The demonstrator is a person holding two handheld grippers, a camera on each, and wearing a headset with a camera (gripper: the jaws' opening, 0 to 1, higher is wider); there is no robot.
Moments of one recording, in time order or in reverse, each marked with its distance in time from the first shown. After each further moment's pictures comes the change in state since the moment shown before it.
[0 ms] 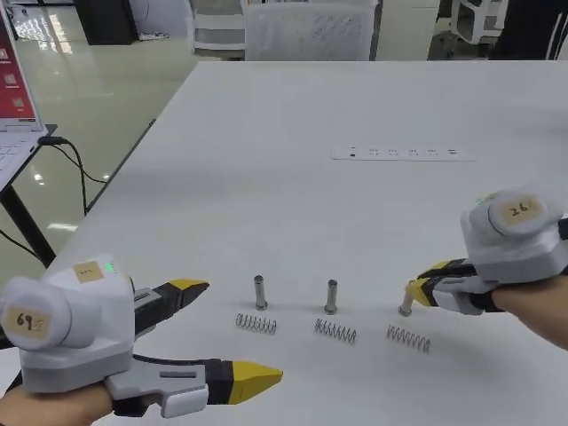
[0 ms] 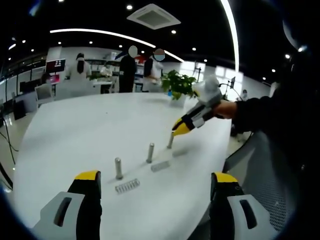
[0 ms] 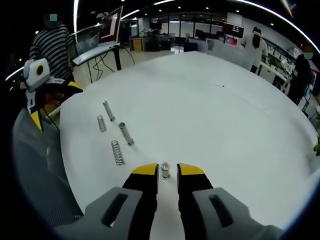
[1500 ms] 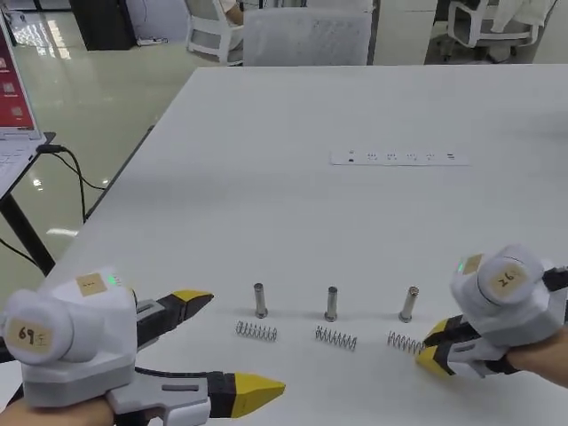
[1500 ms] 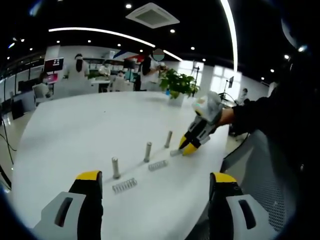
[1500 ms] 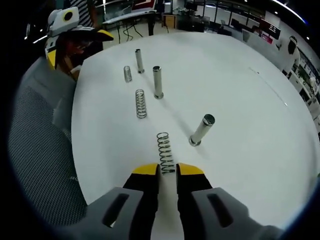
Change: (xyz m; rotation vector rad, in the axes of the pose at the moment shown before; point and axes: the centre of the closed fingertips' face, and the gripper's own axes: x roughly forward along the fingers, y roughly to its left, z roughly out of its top) left arm 0.000 -0.001 -0.002 -0.001 0.010 -0.019; right arm 0.020 0.032 -0.073 -0.215 0.204 0.186
